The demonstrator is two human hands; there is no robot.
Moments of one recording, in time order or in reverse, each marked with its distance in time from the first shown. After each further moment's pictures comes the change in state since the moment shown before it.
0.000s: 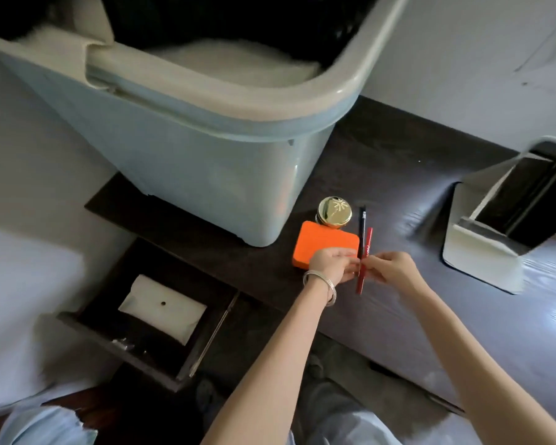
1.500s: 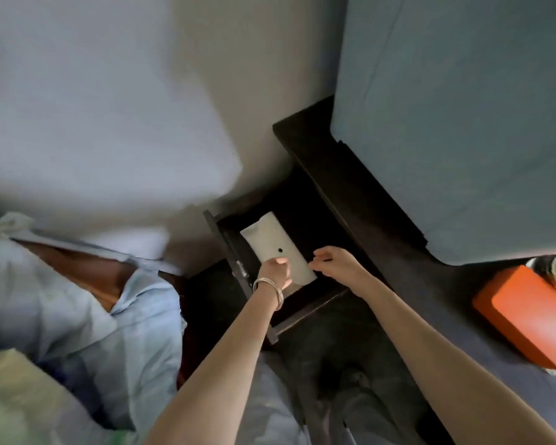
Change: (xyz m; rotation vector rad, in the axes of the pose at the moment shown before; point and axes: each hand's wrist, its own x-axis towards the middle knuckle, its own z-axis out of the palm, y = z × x) left_hand -0.033 -0.129 -0.333 -0.490 0.687 -0.129; right_hand -0.060 -0.096 0.332 -0.389 -0.814 -0.301
